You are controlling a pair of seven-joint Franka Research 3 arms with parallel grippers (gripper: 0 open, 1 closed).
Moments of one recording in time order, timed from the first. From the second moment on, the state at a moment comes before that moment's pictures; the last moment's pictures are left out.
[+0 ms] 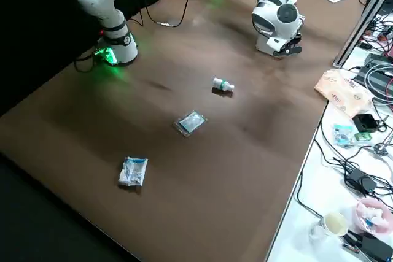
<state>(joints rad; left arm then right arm) -0.71 0.64 -0.16 -1.22 -0.02 1.78 -2.14 0.32 0.92 0.06 -1.24 0.72 2.27 0.94</state>
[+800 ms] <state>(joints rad) -0.70 0.48 -0.20 -1.21 -0.02 1.65 -2.10 0.32 0.92 0.06 -1.24 0.72 2.27 0.94</state>
